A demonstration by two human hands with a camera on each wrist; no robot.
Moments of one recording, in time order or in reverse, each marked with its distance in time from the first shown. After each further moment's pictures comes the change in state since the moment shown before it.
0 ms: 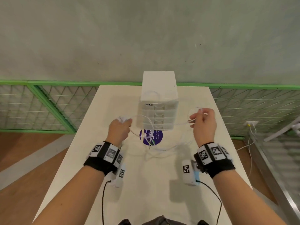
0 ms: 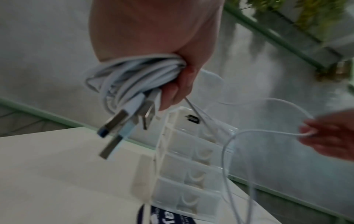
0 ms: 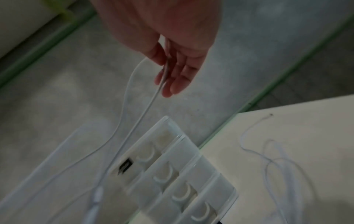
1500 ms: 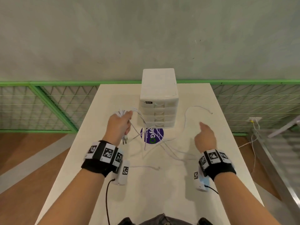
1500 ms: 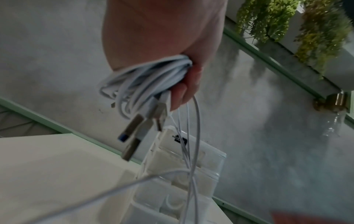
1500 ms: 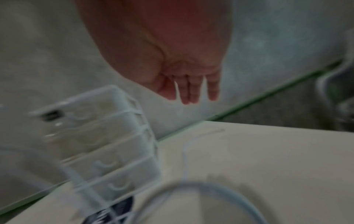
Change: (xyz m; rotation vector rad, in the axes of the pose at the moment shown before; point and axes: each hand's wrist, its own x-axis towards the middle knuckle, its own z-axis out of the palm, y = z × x) left_hand -0.009 0.017 -0.005 -0.168 -0.133 0.133; right_hand 0.003 0.070 -0.024 -0.730 -0.301 0.108
